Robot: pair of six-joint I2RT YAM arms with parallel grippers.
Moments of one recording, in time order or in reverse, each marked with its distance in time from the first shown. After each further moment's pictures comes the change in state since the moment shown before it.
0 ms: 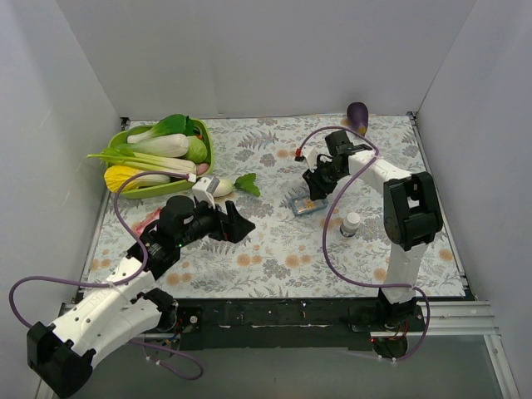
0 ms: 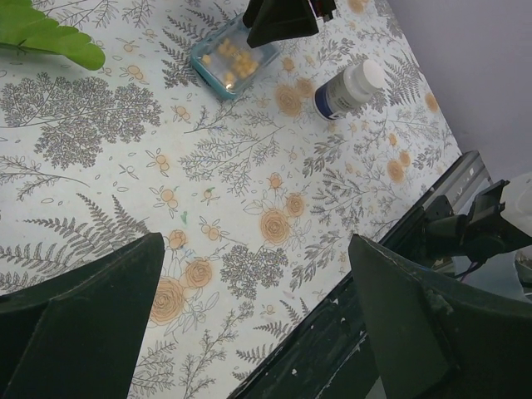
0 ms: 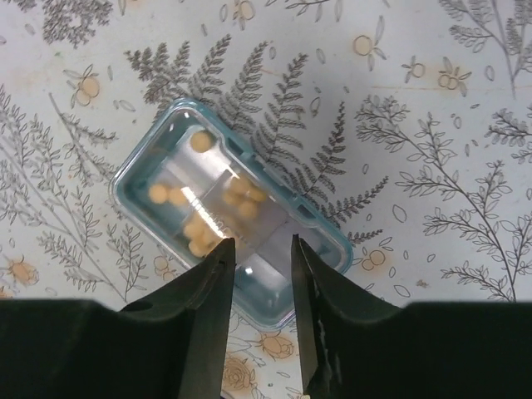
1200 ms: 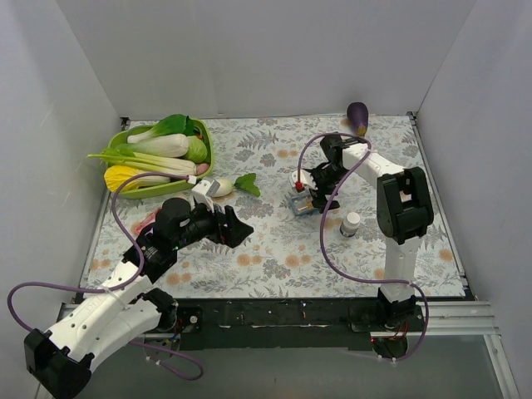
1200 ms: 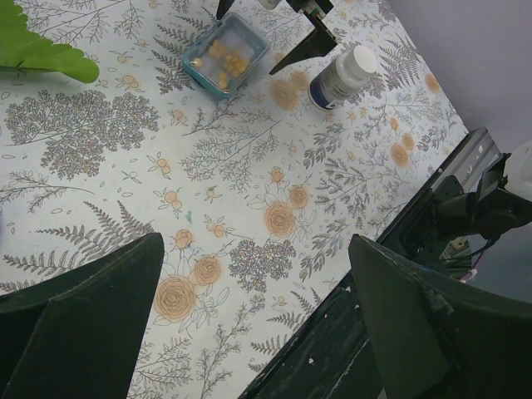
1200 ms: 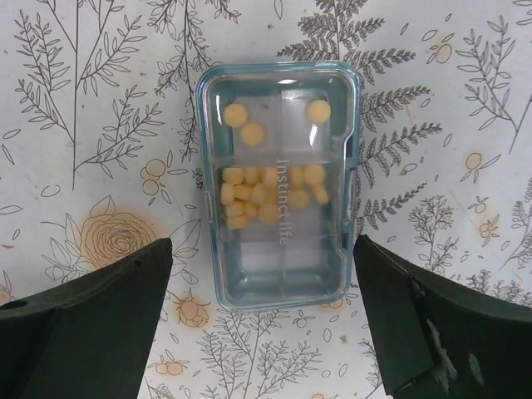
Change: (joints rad) left arm 0.001 -0.047 -0.002 -0.024 0.036 0.087; right arm 0.015 0.087 0.157 -0.398 -0.055 -0.962
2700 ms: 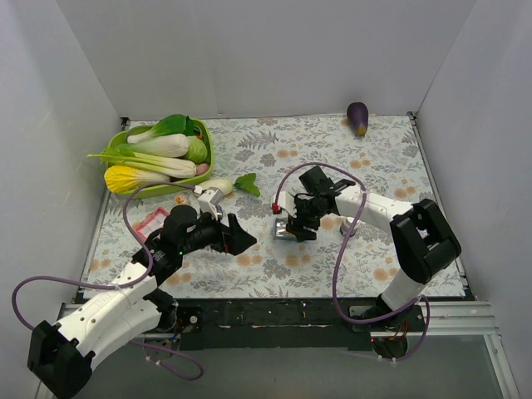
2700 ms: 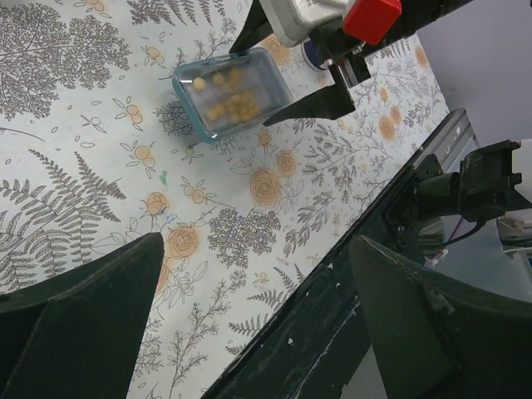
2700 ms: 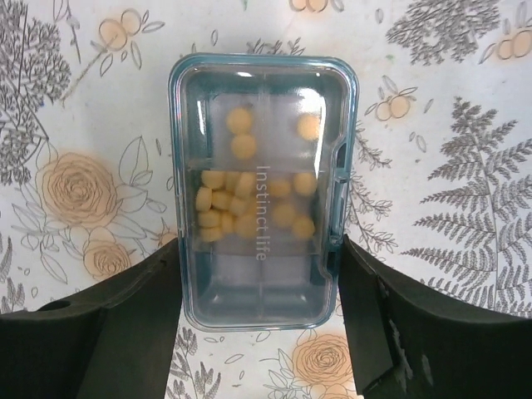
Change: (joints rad) left arm 0.000 0.028 -0.131 0.090 0.075 -0.113; right arm 0.272 -0.359 -0.513 0.457 0.090 0.697
